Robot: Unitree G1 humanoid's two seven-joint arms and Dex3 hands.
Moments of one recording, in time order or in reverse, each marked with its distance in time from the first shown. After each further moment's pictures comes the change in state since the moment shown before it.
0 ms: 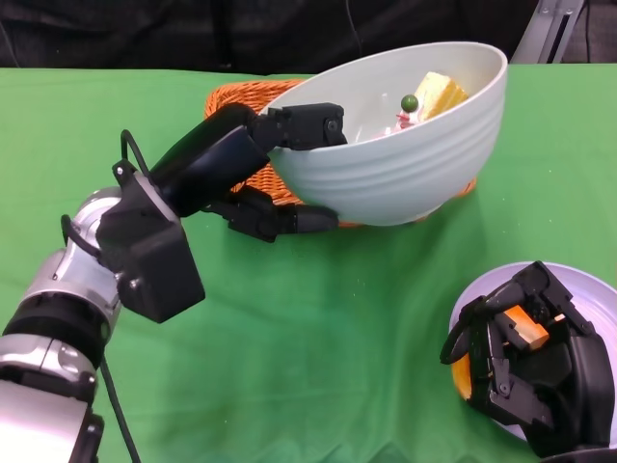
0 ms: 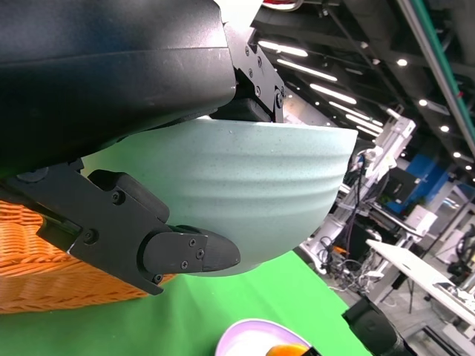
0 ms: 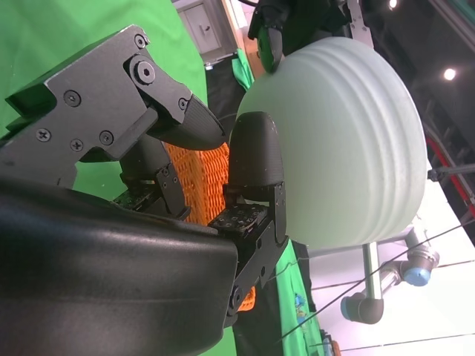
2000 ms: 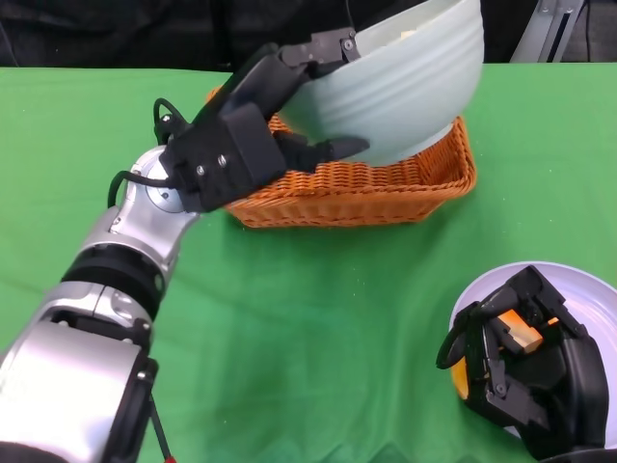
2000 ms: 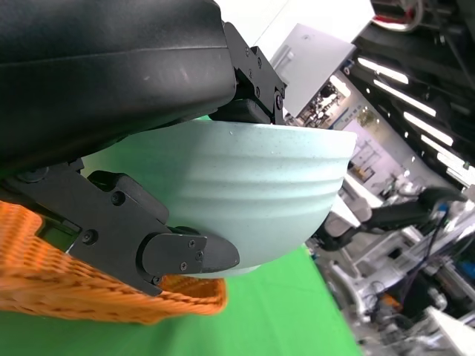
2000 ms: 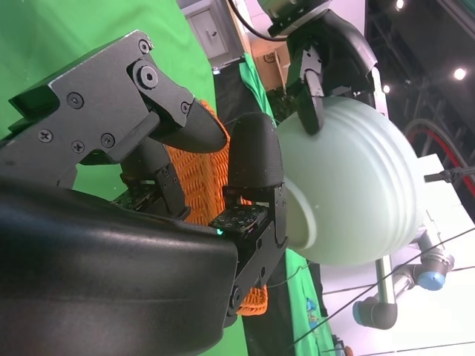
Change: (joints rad) left arm -0.164 -0.138 0.096 0.157 -0.016 0.368 0.091; right arm -0.010 -0.002 -0.006 0.033 0.004 0.008 0.019
